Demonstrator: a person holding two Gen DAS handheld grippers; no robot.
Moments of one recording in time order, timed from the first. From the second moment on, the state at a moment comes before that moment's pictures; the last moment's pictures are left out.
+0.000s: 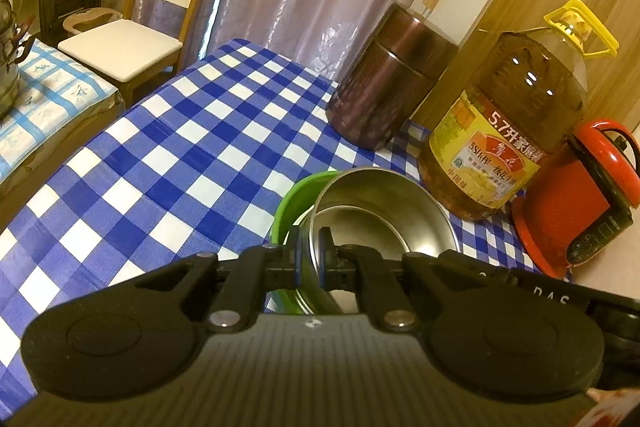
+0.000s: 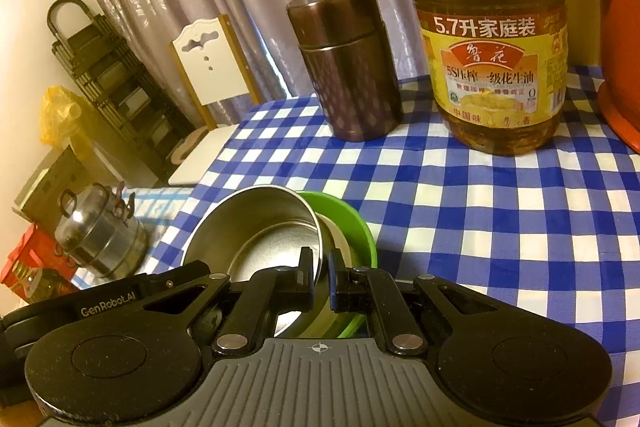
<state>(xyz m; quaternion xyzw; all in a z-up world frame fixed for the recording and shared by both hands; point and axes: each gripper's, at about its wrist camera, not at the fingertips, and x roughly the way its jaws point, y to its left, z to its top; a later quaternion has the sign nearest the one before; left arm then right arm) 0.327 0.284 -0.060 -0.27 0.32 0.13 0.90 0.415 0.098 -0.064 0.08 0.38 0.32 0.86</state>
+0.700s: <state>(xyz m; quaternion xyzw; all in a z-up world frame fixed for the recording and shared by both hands) 0.325 0.293 -0.062 -0.26 0.30 0.15 0.91 0.425 0.078 -0.069 0.11 0.38 0.29 0.87</state>
